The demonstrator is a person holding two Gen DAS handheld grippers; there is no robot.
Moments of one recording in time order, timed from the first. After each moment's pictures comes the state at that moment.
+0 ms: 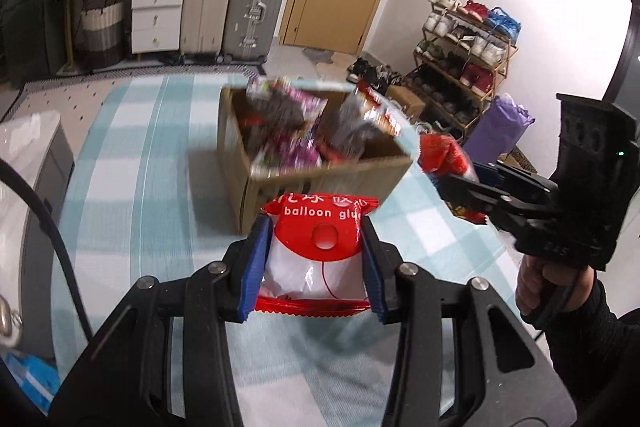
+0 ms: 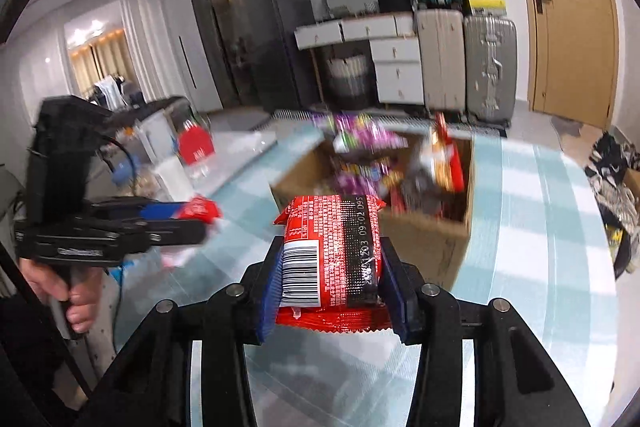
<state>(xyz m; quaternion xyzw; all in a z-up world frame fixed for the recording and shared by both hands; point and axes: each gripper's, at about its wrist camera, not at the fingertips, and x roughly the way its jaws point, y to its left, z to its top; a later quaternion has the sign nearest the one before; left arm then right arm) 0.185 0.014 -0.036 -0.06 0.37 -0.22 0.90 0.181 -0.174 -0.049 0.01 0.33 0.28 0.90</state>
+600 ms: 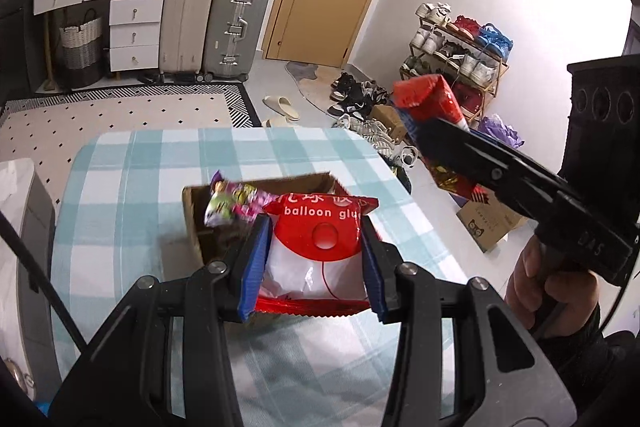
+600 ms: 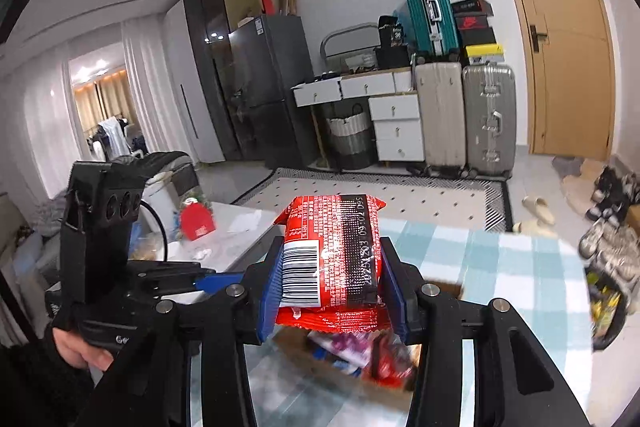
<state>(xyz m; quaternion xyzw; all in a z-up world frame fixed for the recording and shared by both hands) 0.289 -0.025 0.045 -0.07 0.36 -0.25 0.90 0.263 -0.164 0.087 0.04 0.25 0.28 0.93</state>
